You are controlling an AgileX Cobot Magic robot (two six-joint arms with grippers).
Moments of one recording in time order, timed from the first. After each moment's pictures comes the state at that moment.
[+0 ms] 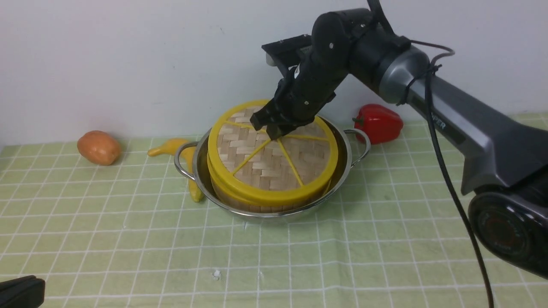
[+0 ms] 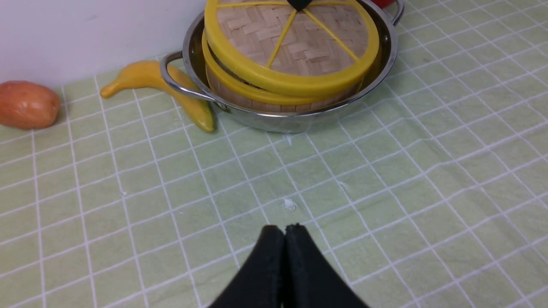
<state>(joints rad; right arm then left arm) 0.54 2.47 -2.49 0.22 1.23 -0.01 -0.16 0.37 -0.69 -0.22 0.96 0.27</state>
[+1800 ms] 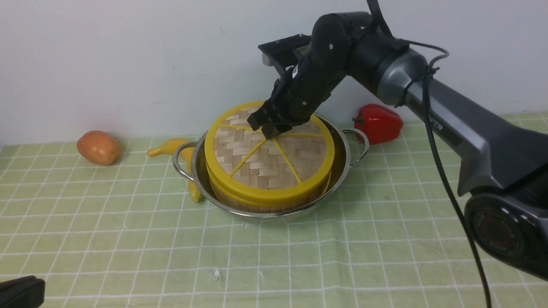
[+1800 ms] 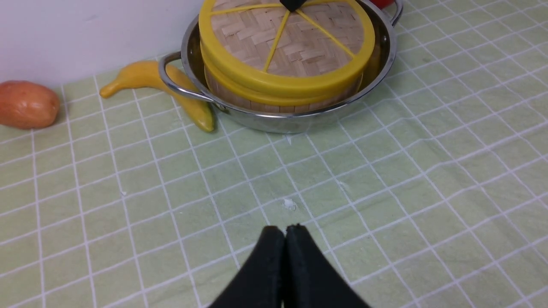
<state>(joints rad) 0.54 2.49 -2.51 0.27 1.22 -0.06 -0.16 0.37 -0.69 -0.22 0.96 0.27</state>
